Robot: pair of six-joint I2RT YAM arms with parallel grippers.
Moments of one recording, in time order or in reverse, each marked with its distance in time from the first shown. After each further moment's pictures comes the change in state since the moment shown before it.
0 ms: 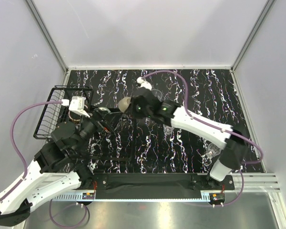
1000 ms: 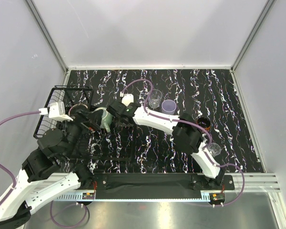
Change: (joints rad) left arm 0.000 -0.109 0.039 -0.176 -0.311 0.039; right arm 0.064 0.601 0.440 -0.339 0.292 0.027
